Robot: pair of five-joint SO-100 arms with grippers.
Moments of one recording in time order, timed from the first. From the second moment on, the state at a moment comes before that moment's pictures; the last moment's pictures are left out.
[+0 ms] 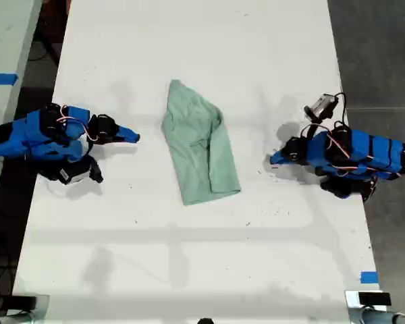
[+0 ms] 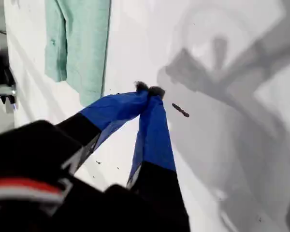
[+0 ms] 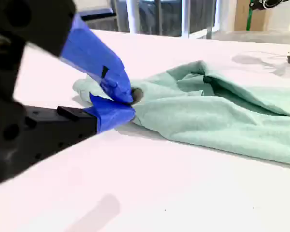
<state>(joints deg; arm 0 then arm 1) -17.1 206.1 182.6 54.6 5.5 13.8 200.8 174.8 75.0 1.1</state>
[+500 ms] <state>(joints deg) -15.8 206.1 182.1 54.6 11.1 13.7 200.7 174.8 69.0 -5.8</state>
